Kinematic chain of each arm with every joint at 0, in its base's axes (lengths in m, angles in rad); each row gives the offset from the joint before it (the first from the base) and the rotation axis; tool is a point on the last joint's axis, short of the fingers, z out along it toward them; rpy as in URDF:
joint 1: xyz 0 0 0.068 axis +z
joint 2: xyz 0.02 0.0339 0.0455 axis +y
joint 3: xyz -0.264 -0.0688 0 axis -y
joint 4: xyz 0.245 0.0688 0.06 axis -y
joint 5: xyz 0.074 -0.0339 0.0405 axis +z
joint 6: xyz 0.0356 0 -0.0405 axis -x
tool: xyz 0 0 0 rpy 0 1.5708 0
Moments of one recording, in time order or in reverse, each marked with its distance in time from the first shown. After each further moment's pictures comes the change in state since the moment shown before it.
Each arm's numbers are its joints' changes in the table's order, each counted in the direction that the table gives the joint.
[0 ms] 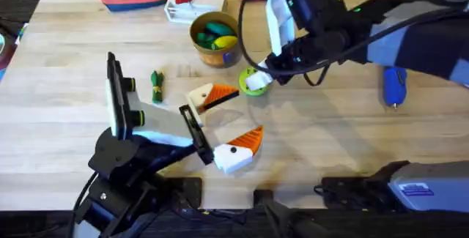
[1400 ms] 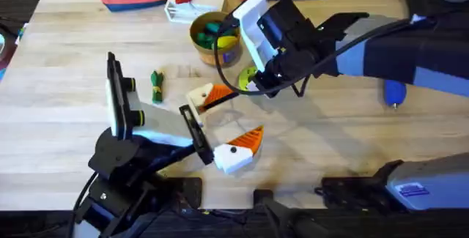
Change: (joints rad) left arm 0.000 0.000 0.000 0.000 0.000 0.000; right arm 0.132 0.079 0.000 -0.003 -0.193 0.003
